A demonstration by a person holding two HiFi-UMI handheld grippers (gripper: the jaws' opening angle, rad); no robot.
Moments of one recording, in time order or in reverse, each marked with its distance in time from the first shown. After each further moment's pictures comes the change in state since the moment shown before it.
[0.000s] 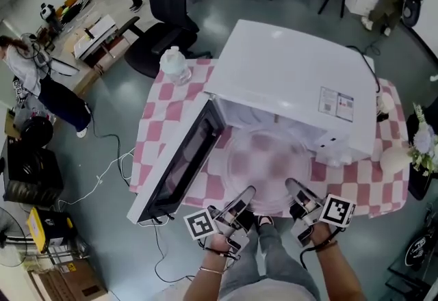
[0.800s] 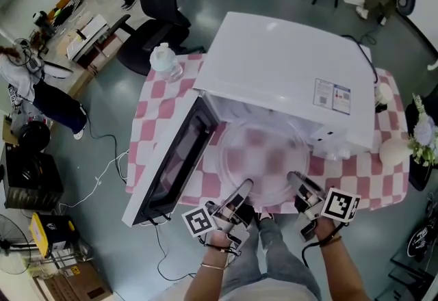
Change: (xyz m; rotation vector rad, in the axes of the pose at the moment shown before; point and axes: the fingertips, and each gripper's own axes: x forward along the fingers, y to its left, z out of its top) left arm 0.011 0.003 0.004 -0.027 -0.030 -0.039; right arm -0.008 -0.010 0.010 -0.024 -0.007 -0.057
